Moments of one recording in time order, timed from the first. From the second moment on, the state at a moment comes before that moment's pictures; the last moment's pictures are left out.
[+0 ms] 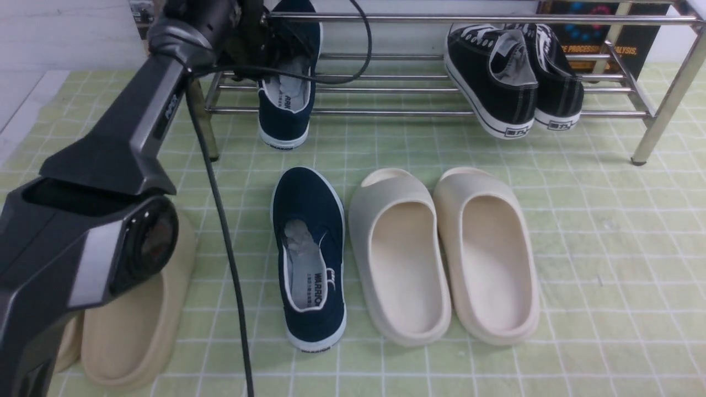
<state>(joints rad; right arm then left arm) -0.01 -0.01 0.02 0.01 0.39 0.07 -0.26 2.53 -2.69 0.18 1.06 -0.38</state>
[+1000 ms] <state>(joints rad) -0.01 -0.01 0.02 0.01 0.39 0.07 -0.26 1.77 -1.40 -0.39 0.97 -0.09</state>
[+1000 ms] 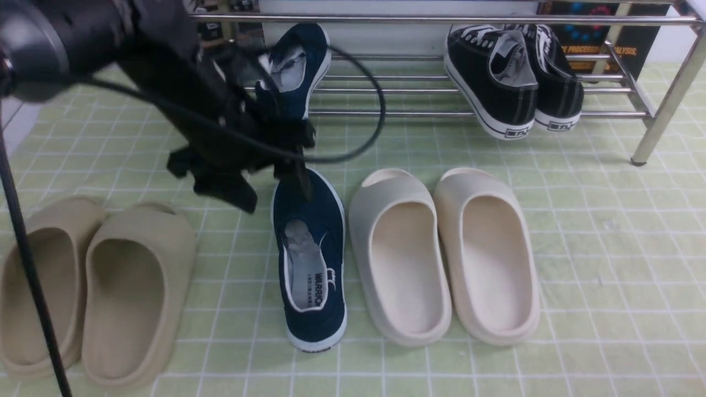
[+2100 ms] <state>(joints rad) -0.01 -0.01 0.02 0.01 0.39 0.07 -0.31 2.13 -2.16 -0.28 1.25 -0.12</state>
